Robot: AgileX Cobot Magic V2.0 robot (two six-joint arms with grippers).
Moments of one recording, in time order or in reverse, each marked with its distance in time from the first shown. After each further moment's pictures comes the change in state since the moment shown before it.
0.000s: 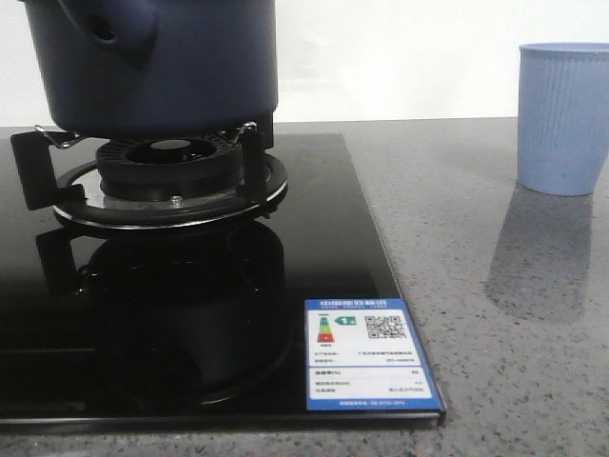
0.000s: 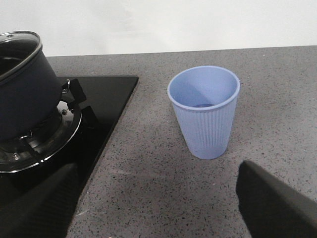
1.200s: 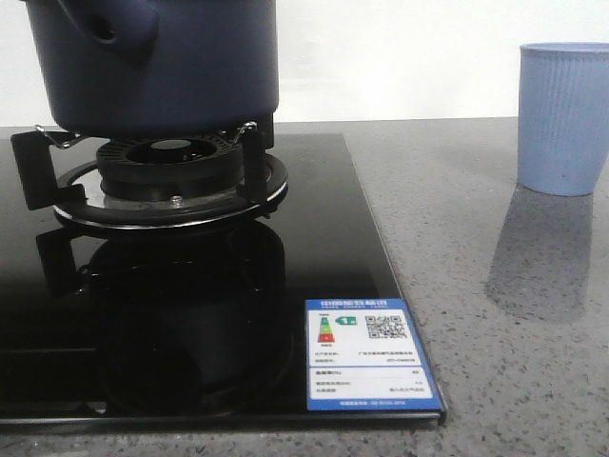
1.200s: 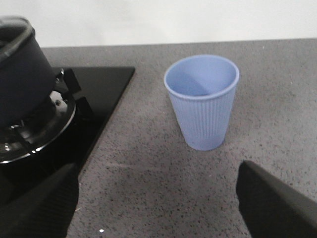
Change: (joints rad) left arm -0.002 0.026 -0.024 0.065 -0.047 0.002; right arm 0.000 0.000 0.053 0.001 -0.027 -0.022
